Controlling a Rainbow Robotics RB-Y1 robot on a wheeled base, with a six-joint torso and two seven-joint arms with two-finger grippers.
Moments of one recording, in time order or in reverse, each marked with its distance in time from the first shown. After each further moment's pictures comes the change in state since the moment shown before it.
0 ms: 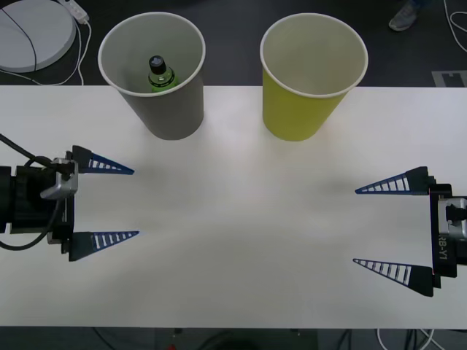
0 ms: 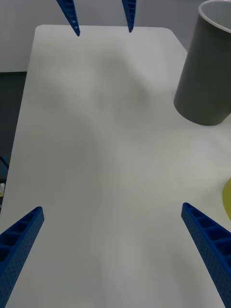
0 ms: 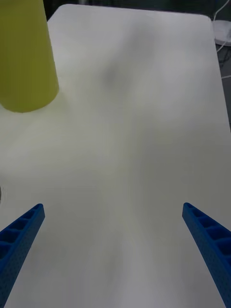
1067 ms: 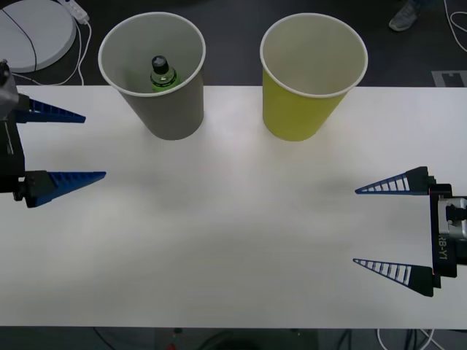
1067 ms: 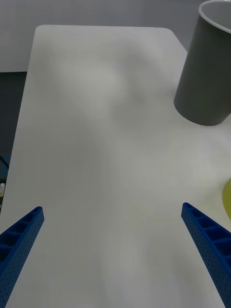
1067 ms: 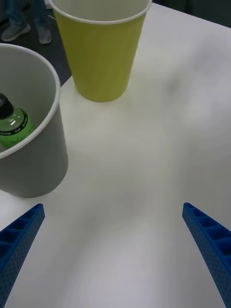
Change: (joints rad) right arm 0.000 0.000 0.000 0.000 0.000 0.000 0.000; left arm -0.008 0.196 0.161 -0.112 0.090 0.098 0.446
